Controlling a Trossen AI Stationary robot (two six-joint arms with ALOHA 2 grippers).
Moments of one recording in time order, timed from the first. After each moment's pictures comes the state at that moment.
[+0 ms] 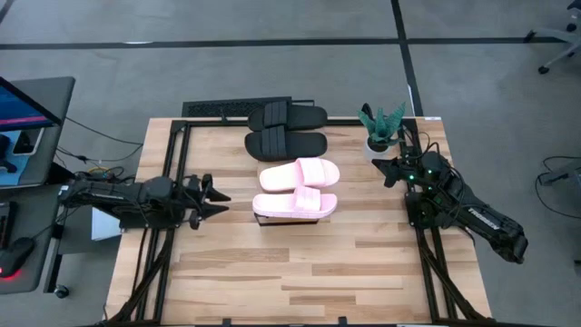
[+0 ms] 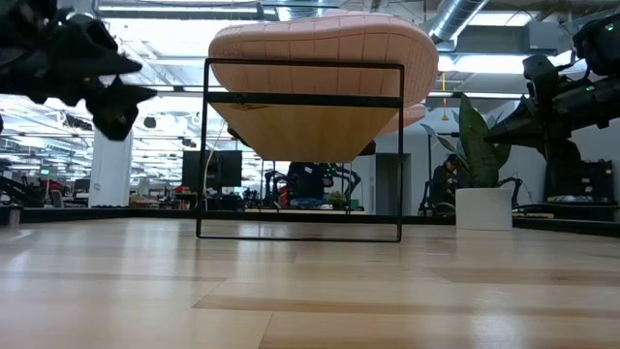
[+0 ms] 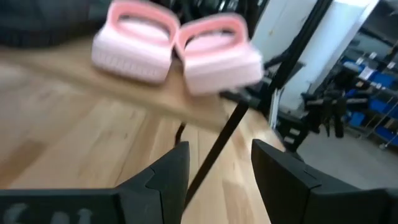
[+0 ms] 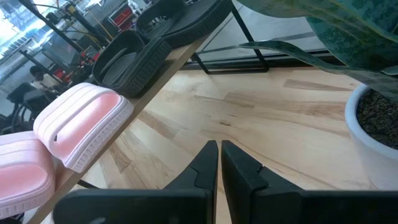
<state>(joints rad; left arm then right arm) -0.07 0.15 0.01 0.11 0.01 -0.41 -0.67 0.03 0.11 -0.34 -0.18 0.57</state>
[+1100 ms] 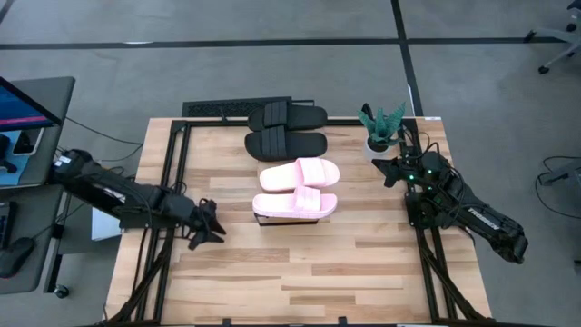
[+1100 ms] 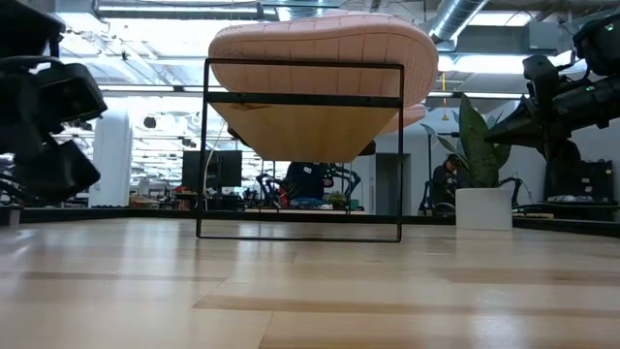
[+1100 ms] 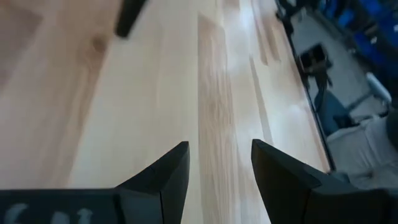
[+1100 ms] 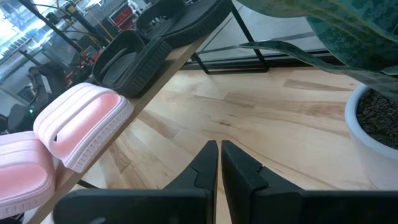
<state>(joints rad) -0.32 0.56 0.01 0.05 0.13 -0.67 -0.67 0.03 0.11 -0.34 -0.18 0.57</state>
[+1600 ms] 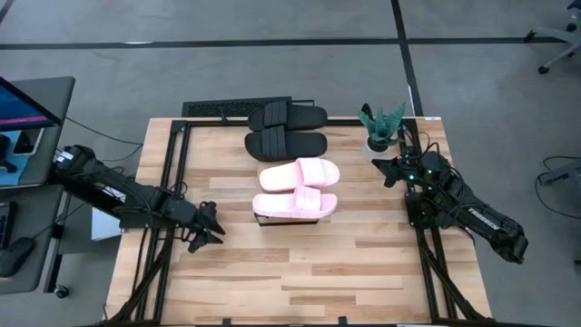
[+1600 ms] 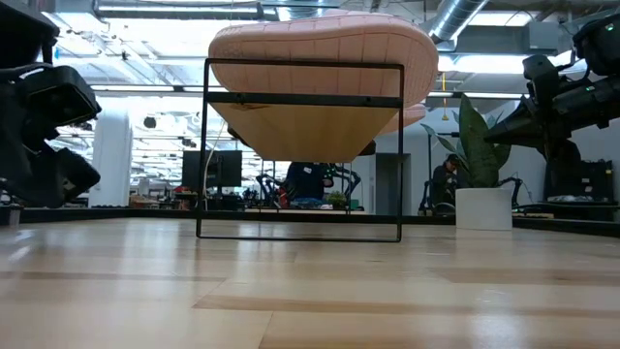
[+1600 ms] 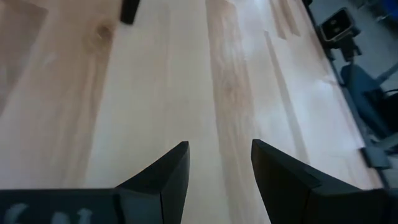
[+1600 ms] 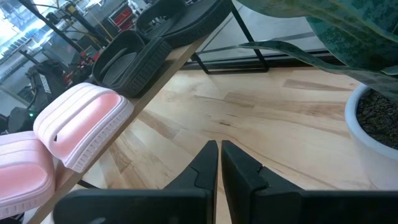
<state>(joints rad) -0.39 0.62 0.01 0.04 0.06 -0.58 -0.67 0.03 0.11 -0.34 -0.18 0.57</state>
